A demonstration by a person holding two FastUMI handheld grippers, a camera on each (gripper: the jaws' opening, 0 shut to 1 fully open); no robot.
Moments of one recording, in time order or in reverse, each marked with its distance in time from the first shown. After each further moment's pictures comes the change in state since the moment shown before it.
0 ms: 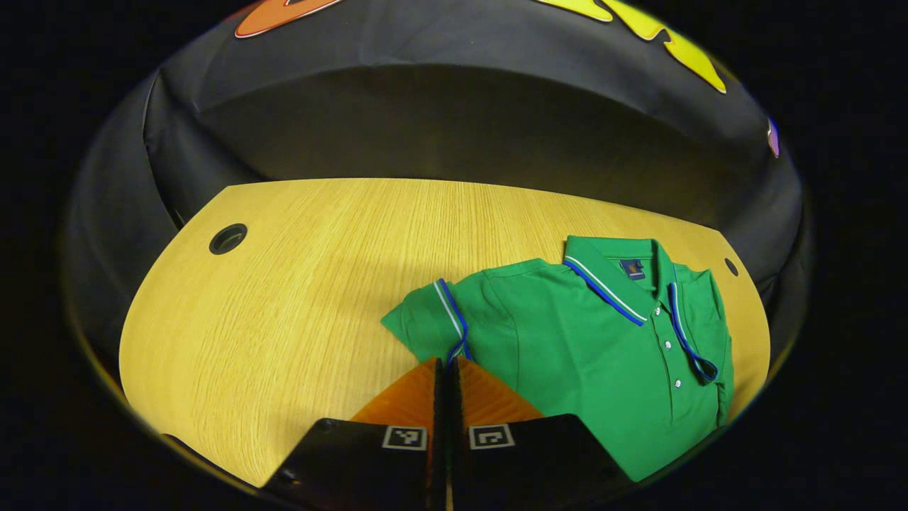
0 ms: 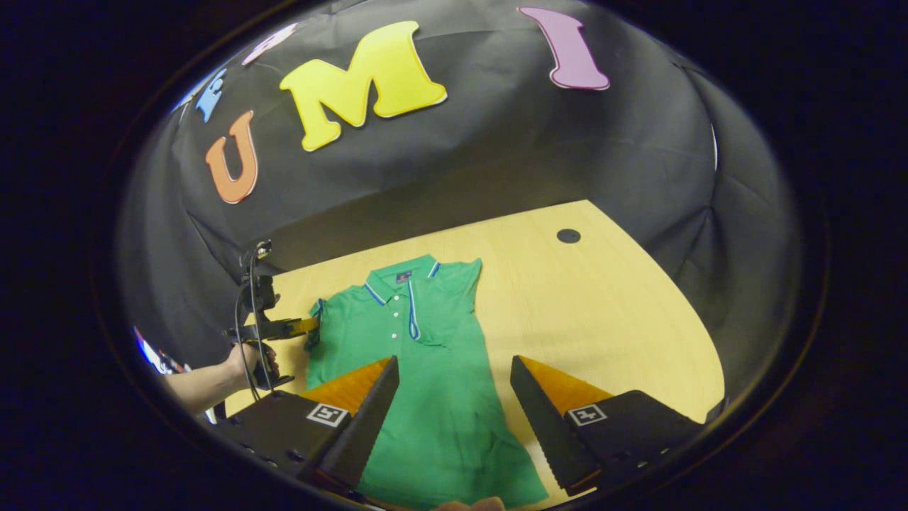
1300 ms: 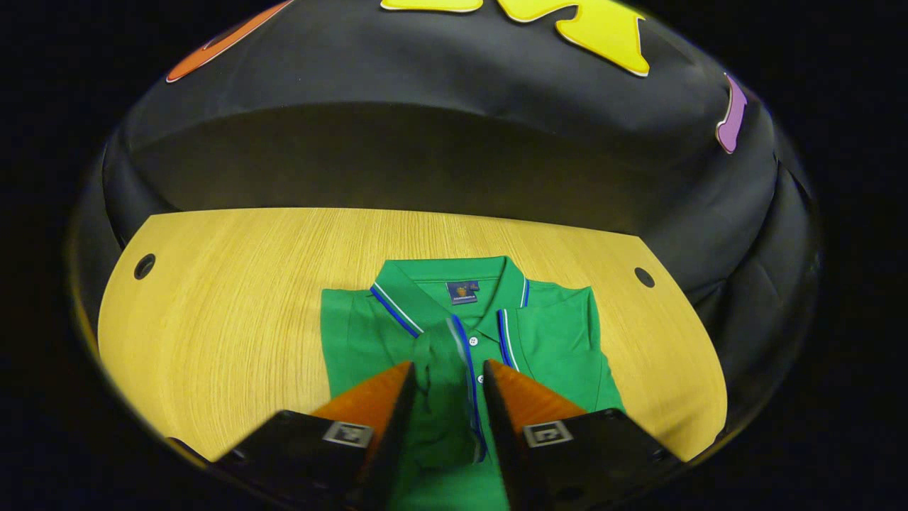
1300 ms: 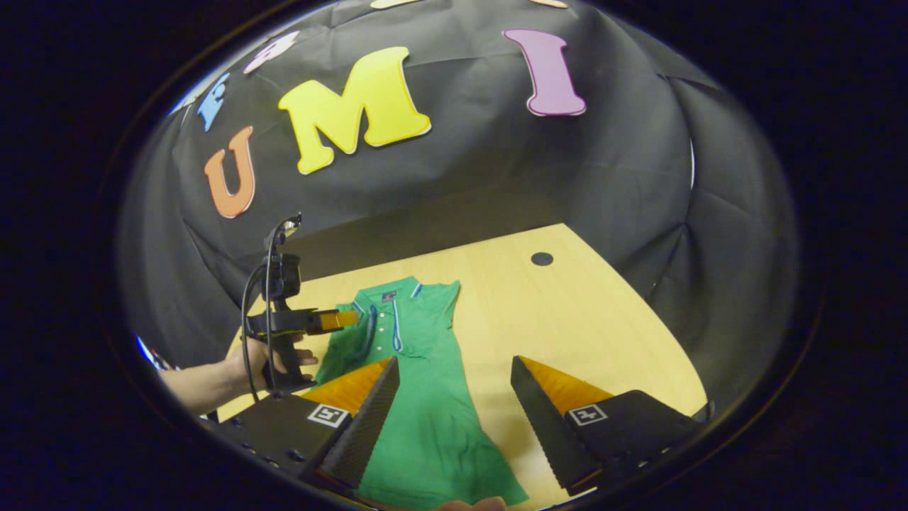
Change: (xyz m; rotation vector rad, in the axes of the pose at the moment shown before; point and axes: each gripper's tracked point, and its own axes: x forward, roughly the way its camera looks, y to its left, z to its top) left arm -0.033 -0.173 0.021 0.035 0.005 -0.188; right arm -0.042 -0.025 0.019 -0.065 -0.126 -0.062
